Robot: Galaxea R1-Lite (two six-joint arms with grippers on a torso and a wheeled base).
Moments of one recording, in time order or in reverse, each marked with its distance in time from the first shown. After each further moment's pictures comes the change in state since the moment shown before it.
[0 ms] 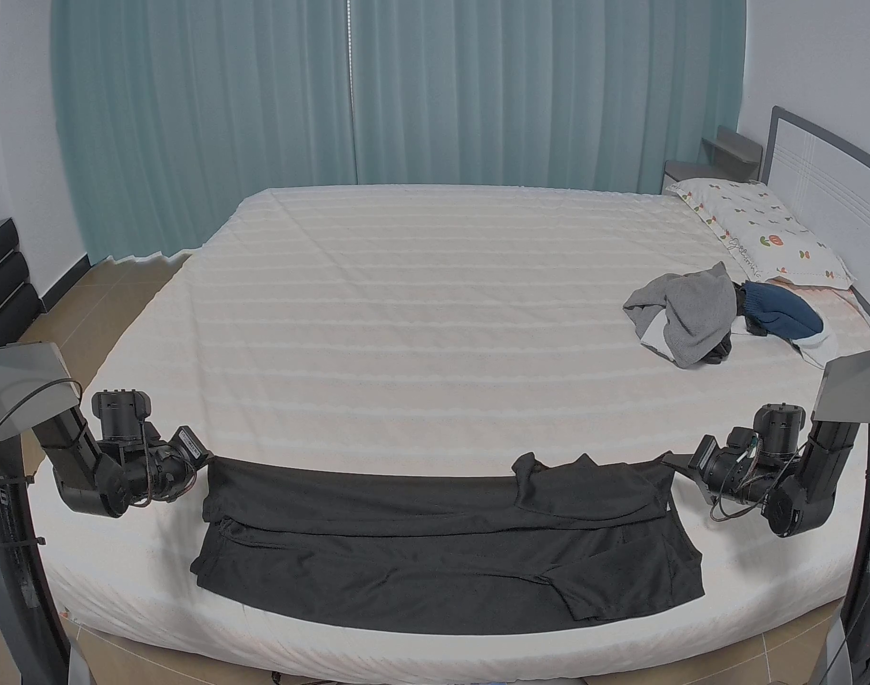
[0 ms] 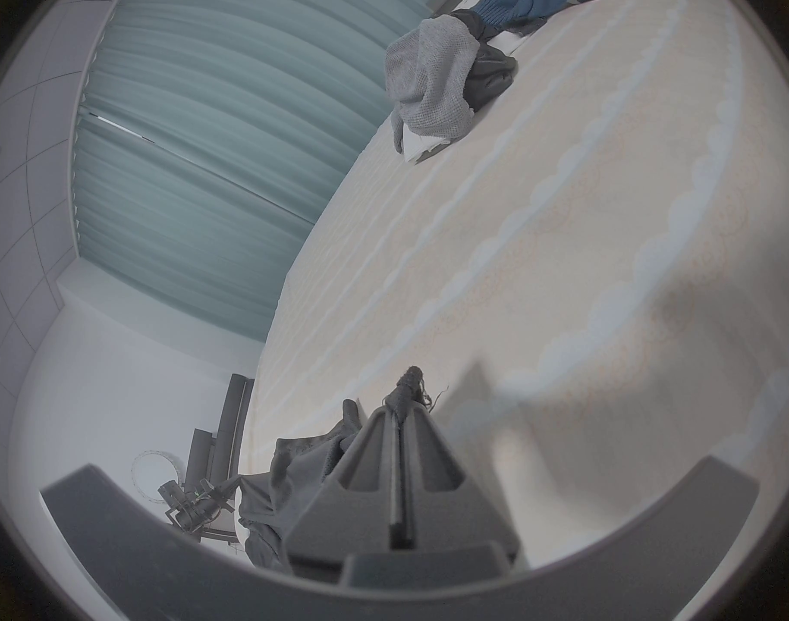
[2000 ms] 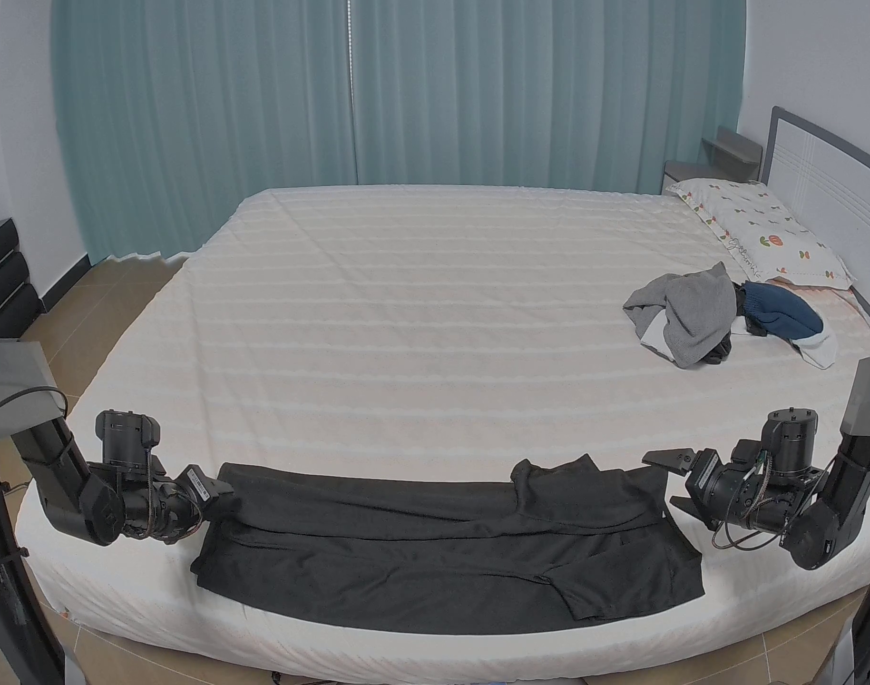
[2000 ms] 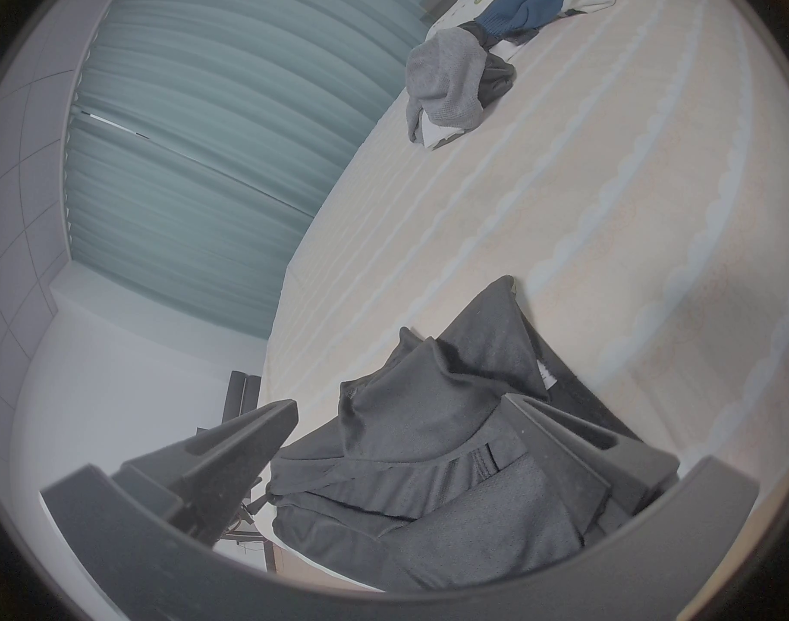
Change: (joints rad) left arm -0.112 -0.178 0.226 0.129 0.097 0.008; right arm 0.206 -0.295 0.288 0.020 -0.176 0.117
